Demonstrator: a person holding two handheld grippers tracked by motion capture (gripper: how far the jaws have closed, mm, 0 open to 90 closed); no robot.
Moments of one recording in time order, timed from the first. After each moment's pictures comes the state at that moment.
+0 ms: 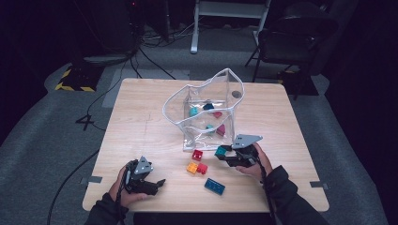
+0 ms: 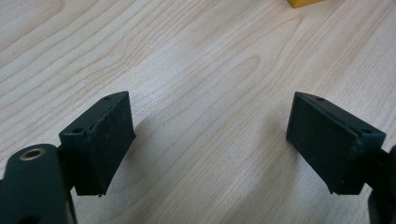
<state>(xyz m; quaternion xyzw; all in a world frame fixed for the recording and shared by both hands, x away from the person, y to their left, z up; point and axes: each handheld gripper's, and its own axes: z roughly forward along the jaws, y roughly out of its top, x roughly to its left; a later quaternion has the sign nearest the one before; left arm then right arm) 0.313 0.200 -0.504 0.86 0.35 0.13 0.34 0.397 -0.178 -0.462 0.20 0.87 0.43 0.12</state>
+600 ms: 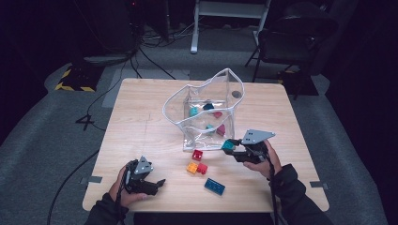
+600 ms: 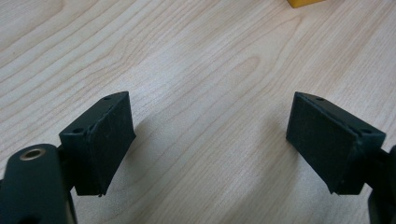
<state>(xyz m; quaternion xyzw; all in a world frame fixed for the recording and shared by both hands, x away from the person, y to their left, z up) 0.313 0.200 -0.504 0.86 0.35 0.13 0.34 0.394 -0.197 -0.433 0.20 0.86 0.45 0.15</state>
